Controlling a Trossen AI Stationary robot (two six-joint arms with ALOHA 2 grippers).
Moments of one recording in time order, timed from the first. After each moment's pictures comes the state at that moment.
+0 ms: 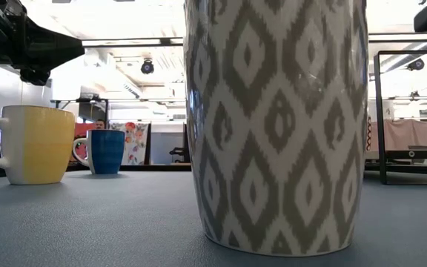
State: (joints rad) left arm -0.62 0.02 0.01 0.24 -0.93 0.07; right arm 0.69 1.65 1.32 -1.26 -0.02 0.89
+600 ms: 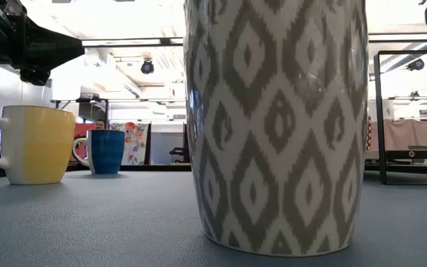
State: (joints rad) left arm -0.62 0.02 0.01 0.24 -0.93 0.07; right arm 0.72 1.65 1.35 -1.19 -0.05 0.92
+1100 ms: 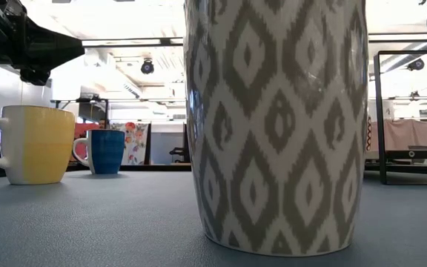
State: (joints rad) left arm -0.62 0.02 0.01 0.24 -0.93 0.07; right arm 0.73 1.65 1.30 -1.12 -0.06 0.86
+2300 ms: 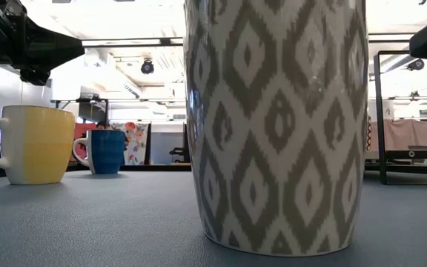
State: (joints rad) left arm -0.62 0.02 0.01 0.24 -0.93 0.07; right arm 0.73 1.65 1.19 -0.90 -0.03 0.69
